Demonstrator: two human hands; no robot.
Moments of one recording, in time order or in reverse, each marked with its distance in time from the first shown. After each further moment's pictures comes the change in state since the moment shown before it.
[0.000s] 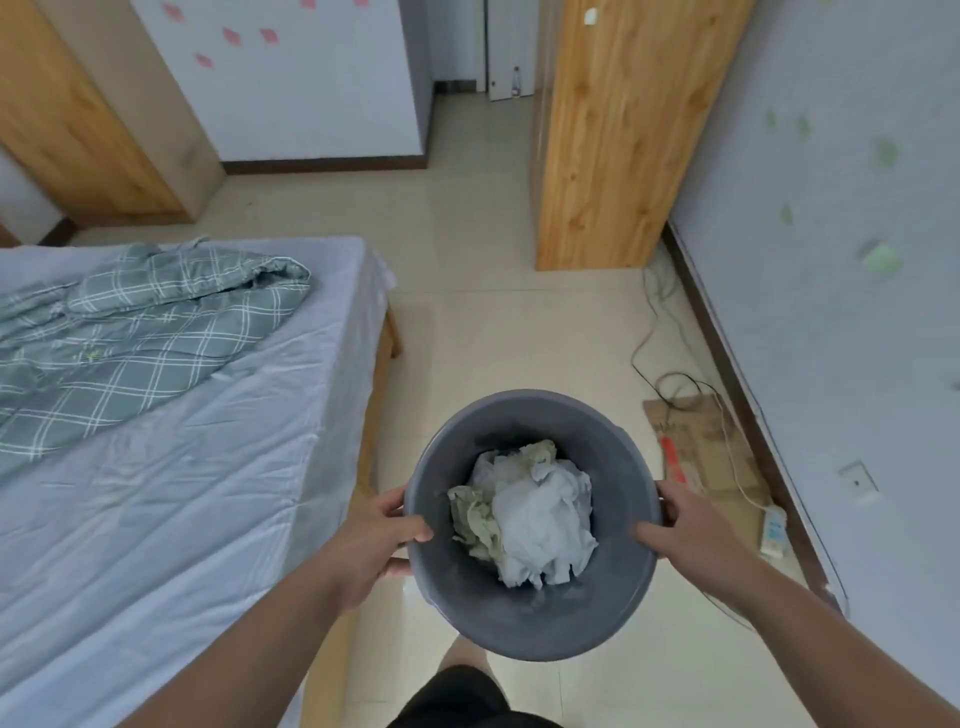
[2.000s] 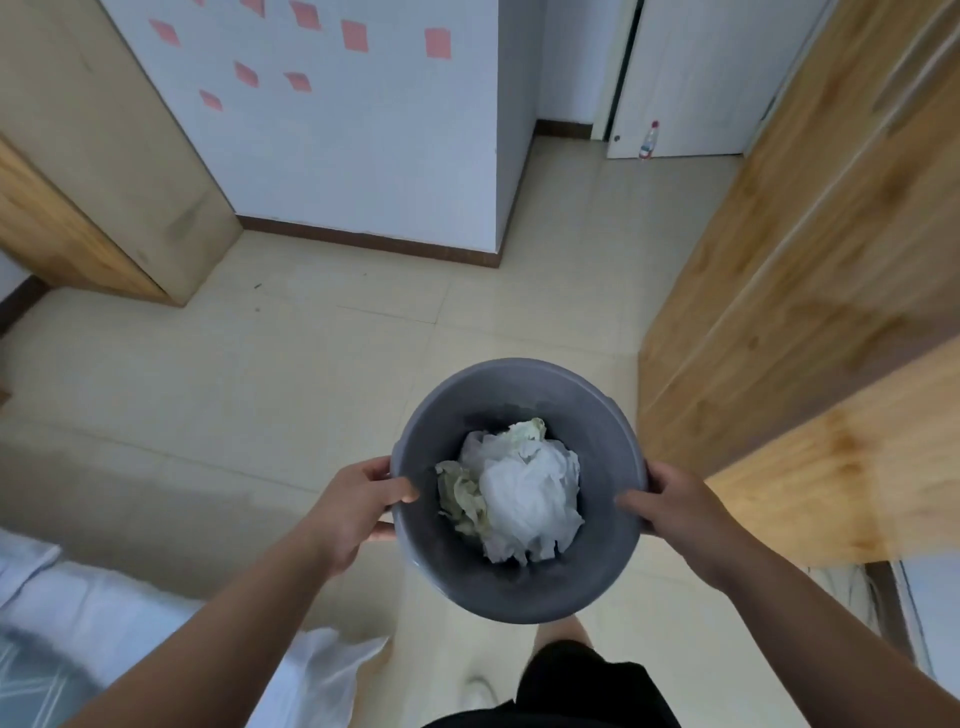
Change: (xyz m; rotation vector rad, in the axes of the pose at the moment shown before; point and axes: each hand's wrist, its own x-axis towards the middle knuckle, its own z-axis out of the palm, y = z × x) left_hand 0.884 0.802 -0.350 -0.081 0.306 0.039; right_hand 1.162 -0.630 -0.151 0.173 -0.236 -0.046
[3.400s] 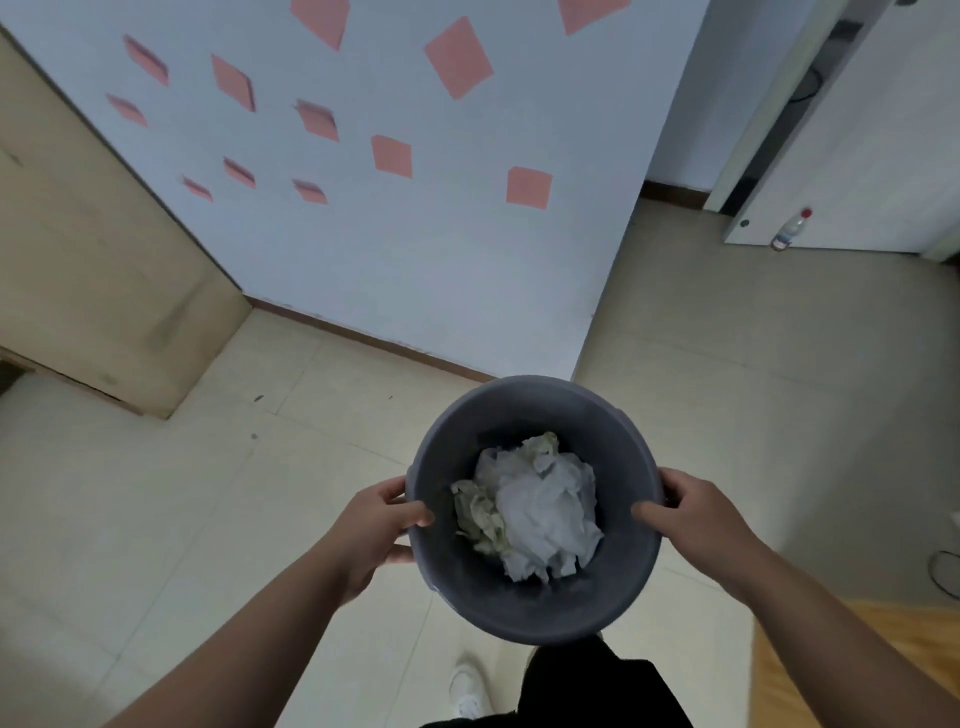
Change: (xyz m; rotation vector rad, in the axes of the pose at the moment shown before) left_hand 0.640 0.436 -0.194 -0.105 0.066 -0.127; right_hand 0.743 -0.422 0.001 -0.308 -0.067 -0.025
